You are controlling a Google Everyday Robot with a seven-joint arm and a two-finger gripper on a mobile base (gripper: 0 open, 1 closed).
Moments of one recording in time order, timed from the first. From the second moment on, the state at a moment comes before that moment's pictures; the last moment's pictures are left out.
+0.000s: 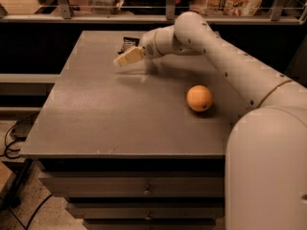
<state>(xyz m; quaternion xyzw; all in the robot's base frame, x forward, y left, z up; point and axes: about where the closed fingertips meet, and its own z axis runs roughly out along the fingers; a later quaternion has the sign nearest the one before) 0.801 0.088 0.855 -0.45 0.71 0.25 0.48</state>
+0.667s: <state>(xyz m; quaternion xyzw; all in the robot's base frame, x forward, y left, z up) 0.827 0.113 0.843 -0.44 0.71 0.27 0.48</state>
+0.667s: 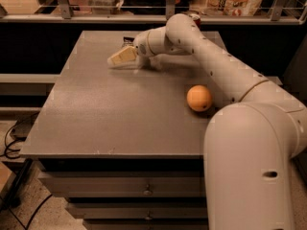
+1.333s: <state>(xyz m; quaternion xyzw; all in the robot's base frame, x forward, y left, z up) 0.841 0.127 0.831 -0.42 0.71 0.30 0.47</state>
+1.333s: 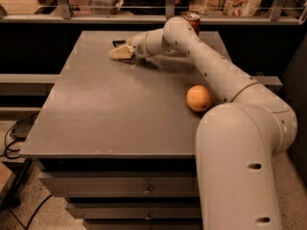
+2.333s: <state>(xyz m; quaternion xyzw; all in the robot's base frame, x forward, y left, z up) 0.841 0.127 0.835 -0.42 0.71 0.30 0.47</state>
